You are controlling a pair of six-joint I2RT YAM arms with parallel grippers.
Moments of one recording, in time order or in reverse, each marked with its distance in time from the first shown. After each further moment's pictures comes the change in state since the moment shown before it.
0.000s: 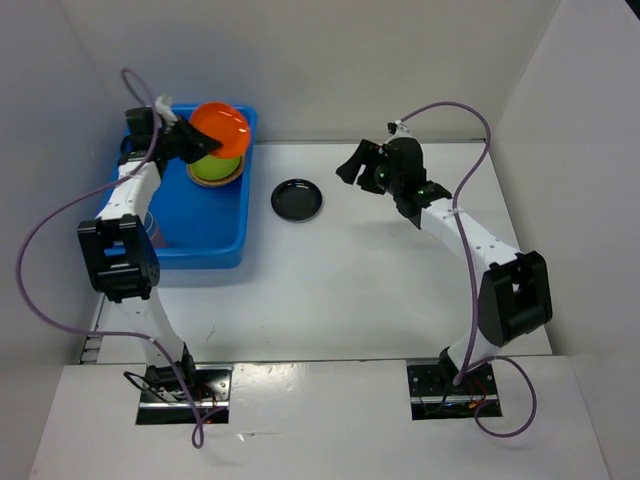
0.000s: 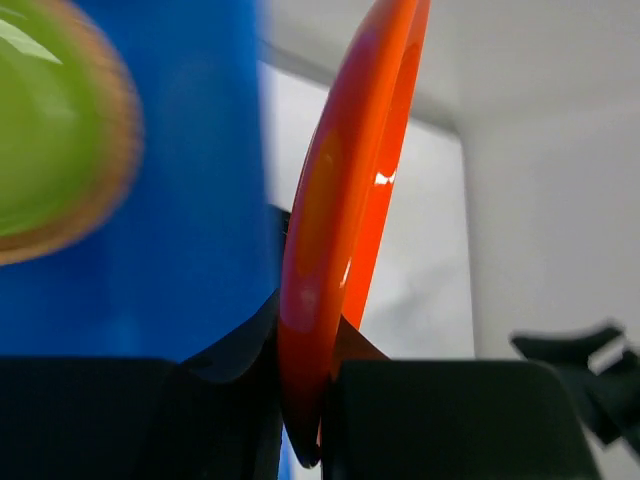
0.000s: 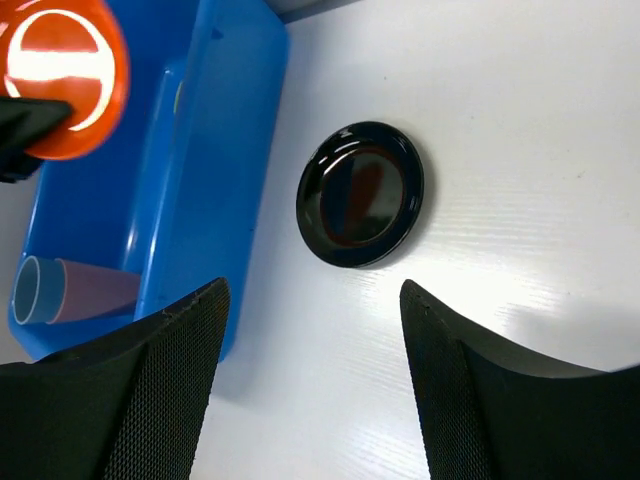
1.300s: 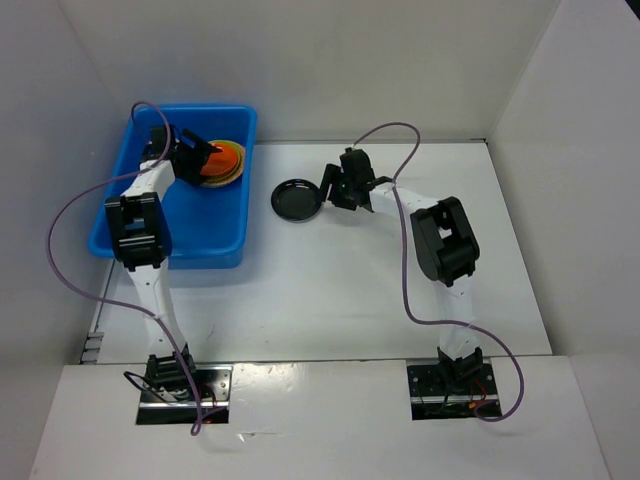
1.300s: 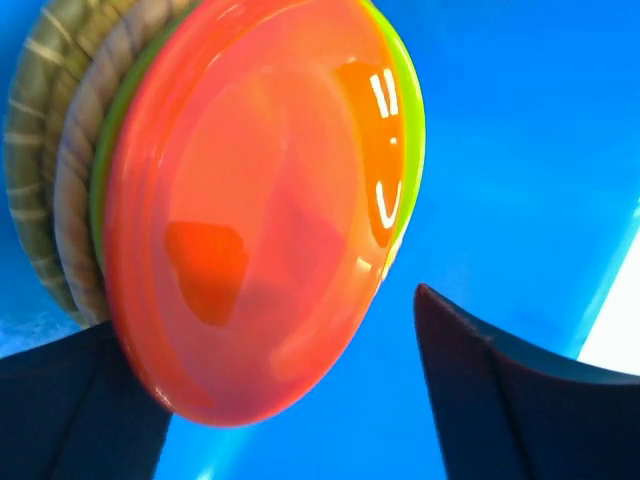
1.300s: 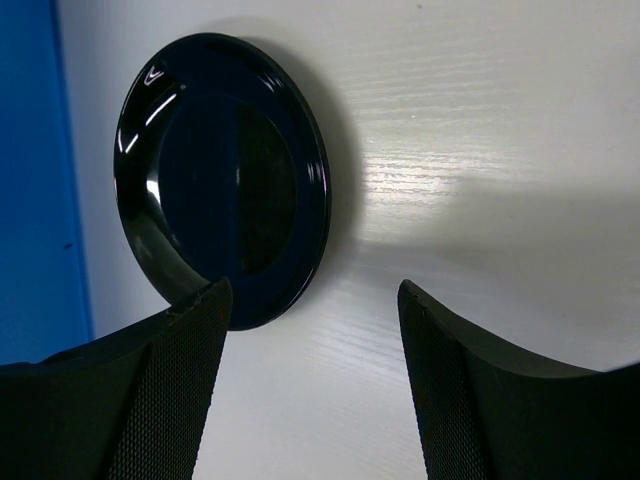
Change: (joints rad) left arm 0.069 0.389 0.231 -0.091 -0.382 -0.304; right arm 0.055 0.599 0.318 -0.069 0.025 -0.002
